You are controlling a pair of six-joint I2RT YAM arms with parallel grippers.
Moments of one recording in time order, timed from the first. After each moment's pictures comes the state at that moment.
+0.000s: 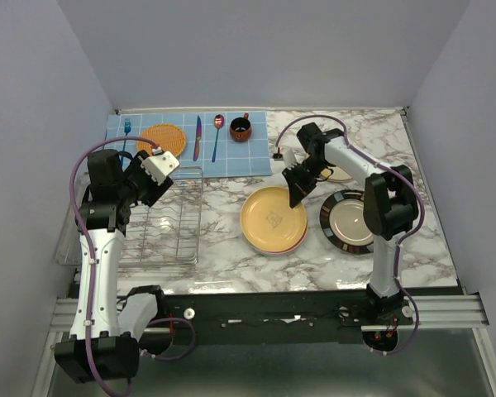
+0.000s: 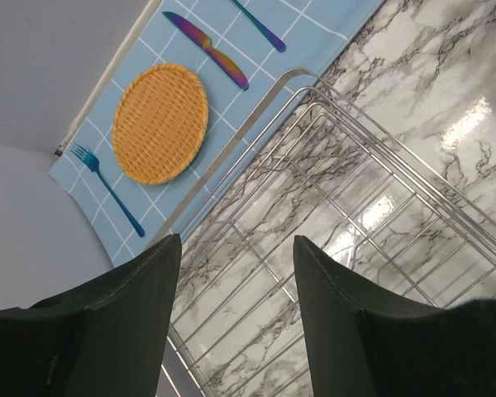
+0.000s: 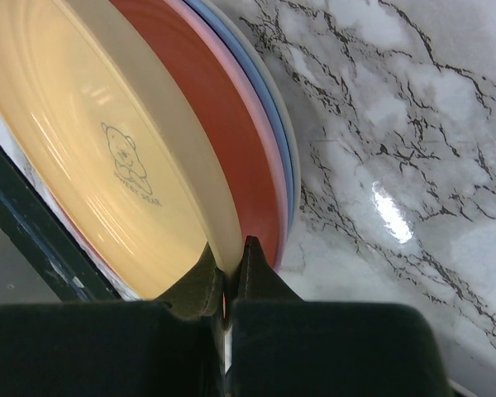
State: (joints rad) left arm 0.10 0.93 1.04 -0.67 0.49 0.82; right arm 0.40 2.05 1.65 -1.07 -0.56 -0.45
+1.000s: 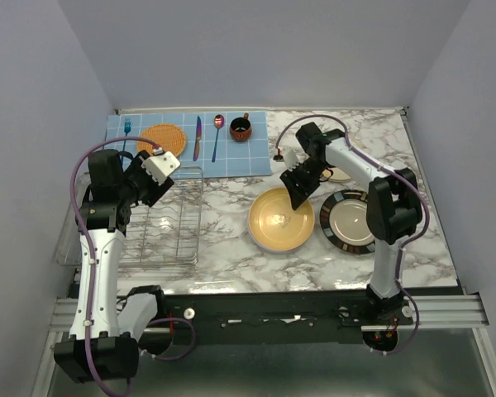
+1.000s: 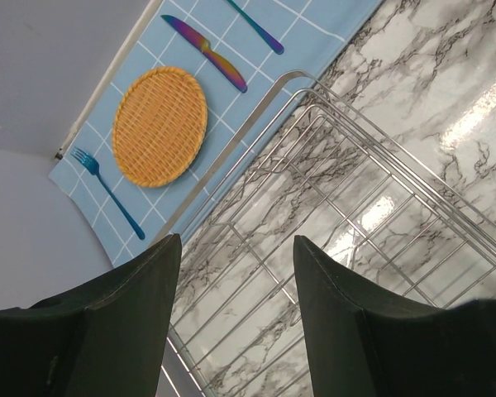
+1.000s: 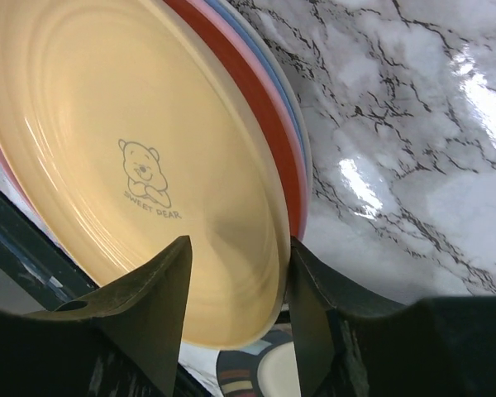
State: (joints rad) left arm 0.10 0.93 1.04 -0.67 0.49 0.82; right arm 0.41 2.02 1.62 -1.07 -0.44 -0.43
